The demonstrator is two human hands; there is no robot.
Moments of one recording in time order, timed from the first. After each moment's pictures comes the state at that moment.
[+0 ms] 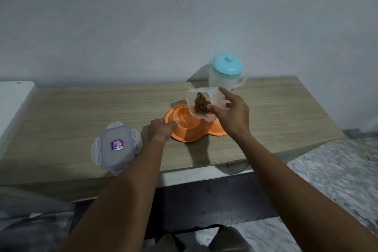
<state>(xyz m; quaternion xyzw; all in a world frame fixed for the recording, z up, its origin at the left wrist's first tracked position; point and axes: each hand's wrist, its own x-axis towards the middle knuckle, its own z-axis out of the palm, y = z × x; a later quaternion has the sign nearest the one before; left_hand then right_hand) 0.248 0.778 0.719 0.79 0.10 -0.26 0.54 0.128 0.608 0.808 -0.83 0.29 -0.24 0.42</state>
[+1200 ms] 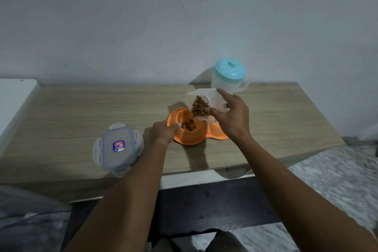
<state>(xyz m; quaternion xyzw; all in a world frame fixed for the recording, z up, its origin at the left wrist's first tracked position) 0.240 0.782 0.728 0.80 0.08 -0.25 0.54 0.136 0.610 0.810 -0.87 0.25 -0.23 0.36</state>
